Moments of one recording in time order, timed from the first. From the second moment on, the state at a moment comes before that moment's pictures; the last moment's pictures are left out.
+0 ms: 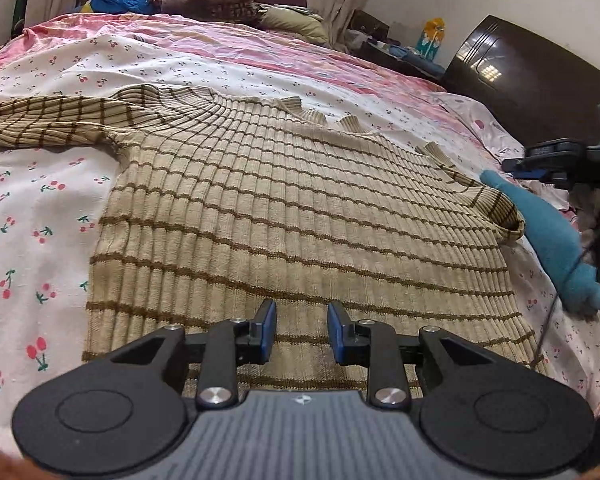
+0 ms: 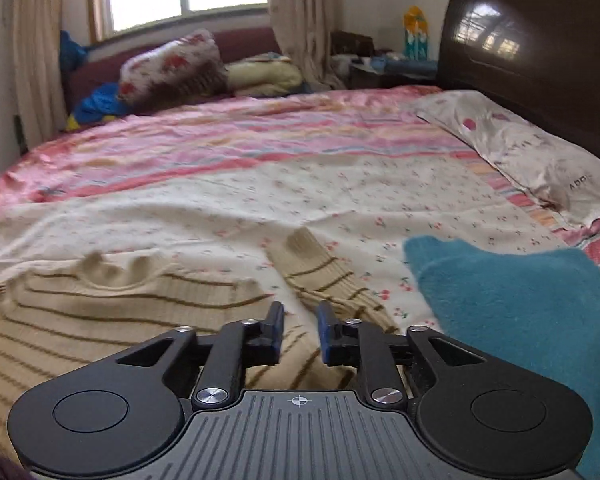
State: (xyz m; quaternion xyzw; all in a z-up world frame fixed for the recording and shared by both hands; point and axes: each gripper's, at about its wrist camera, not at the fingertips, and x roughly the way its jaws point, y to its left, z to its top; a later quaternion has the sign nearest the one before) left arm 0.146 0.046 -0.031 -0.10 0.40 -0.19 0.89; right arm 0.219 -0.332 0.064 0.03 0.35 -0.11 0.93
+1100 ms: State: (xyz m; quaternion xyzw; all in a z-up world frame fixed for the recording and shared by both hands) left arm 0.147 0.042 0.003 -0.12 0.36 -0.21 0.90; right arm 0.252 -0.315 0.143 0.10 0.32 0.01 0.94
